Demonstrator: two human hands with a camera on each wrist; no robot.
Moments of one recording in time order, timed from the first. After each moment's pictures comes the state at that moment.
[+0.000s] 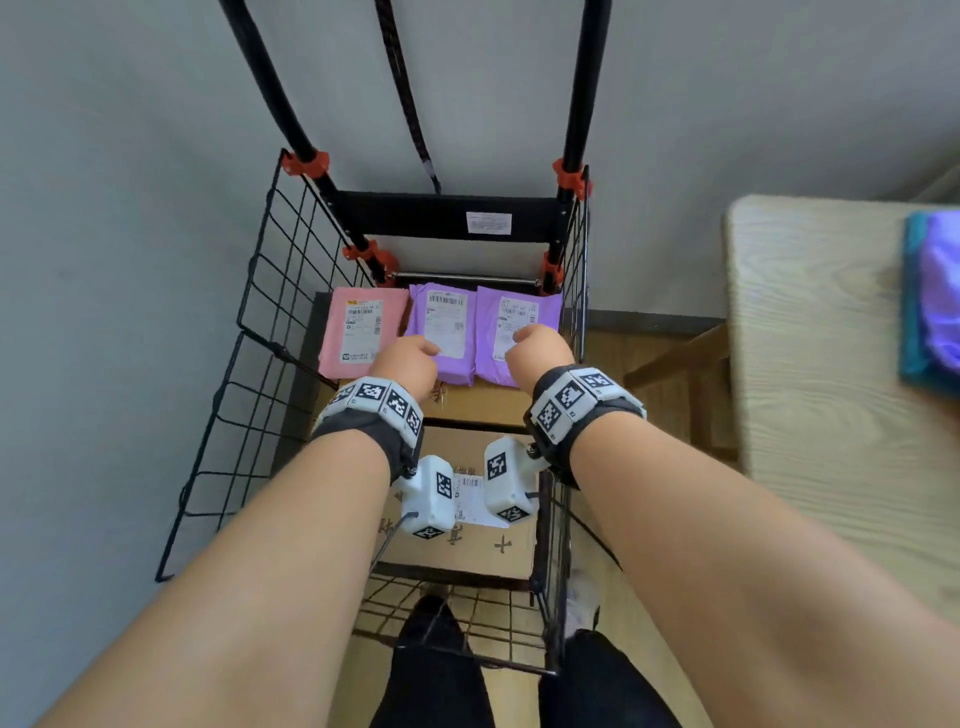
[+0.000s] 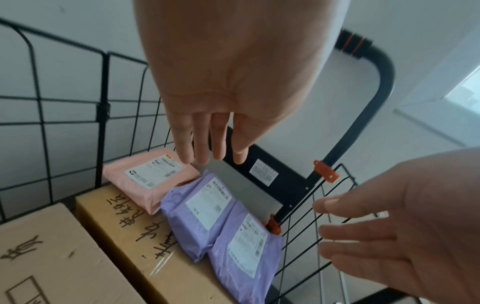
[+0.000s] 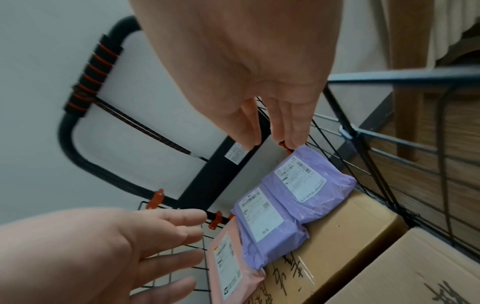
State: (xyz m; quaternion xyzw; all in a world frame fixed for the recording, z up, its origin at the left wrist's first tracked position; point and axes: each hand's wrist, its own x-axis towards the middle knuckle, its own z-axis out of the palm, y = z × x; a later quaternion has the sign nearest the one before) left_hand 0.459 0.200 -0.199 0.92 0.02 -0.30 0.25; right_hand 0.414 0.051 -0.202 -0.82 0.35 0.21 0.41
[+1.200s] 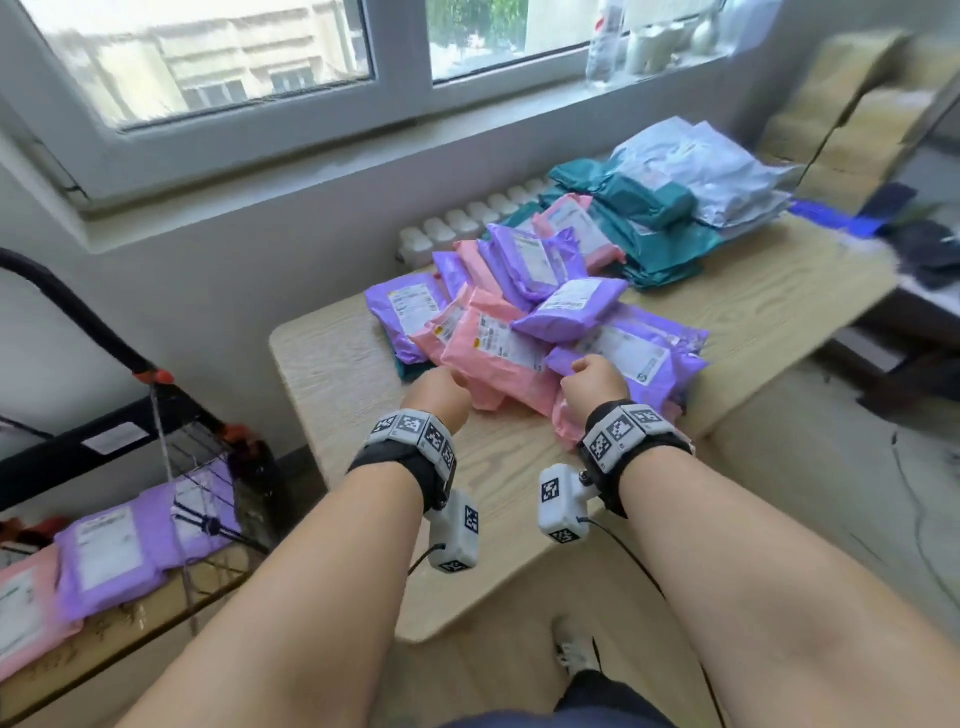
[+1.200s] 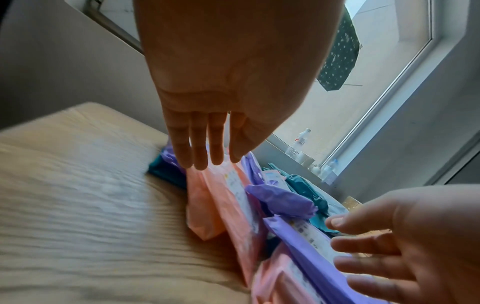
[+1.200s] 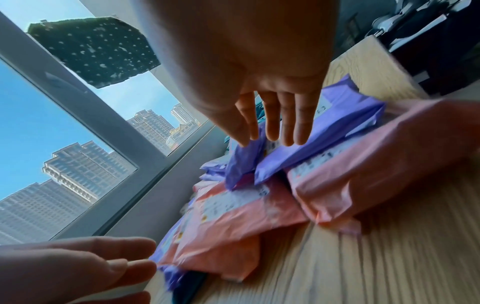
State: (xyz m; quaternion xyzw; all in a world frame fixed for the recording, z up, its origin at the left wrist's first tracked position) left_hand 0.121 -0.187 -0.078 0.84 -0.39 -0.30 0.22; right_hand -0.036 -0.292 -0.095 -0.65 0.66 -0.13 0.36
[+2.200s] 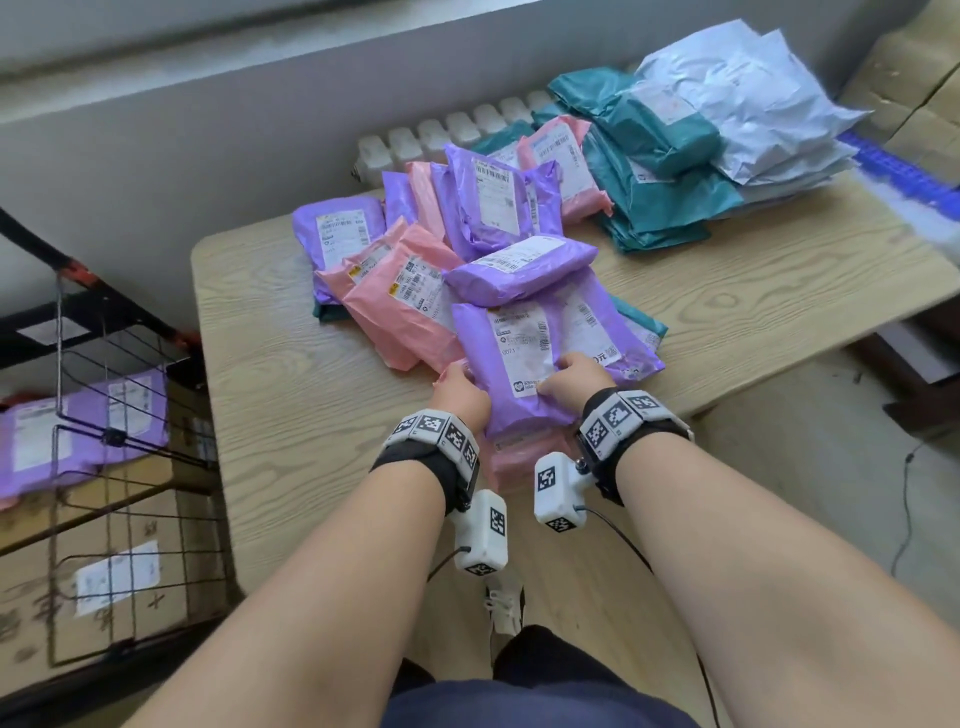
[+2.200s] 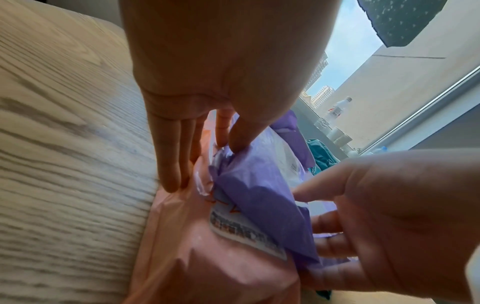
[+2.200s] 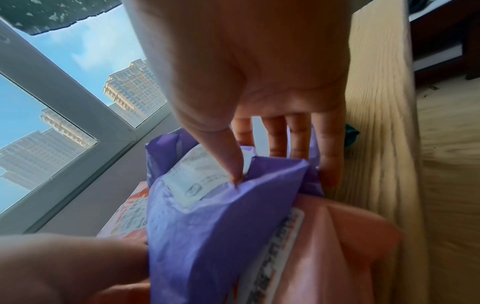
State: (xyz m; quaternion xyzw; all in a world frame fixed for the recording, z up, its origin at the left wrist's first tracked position) left_hand -0.024 -0.294 -0.151 0.85 -0.16 -0.40 0.30; right_hand -0.126 -0.404 -0.153 -0.70 0.57 0.08 0.41
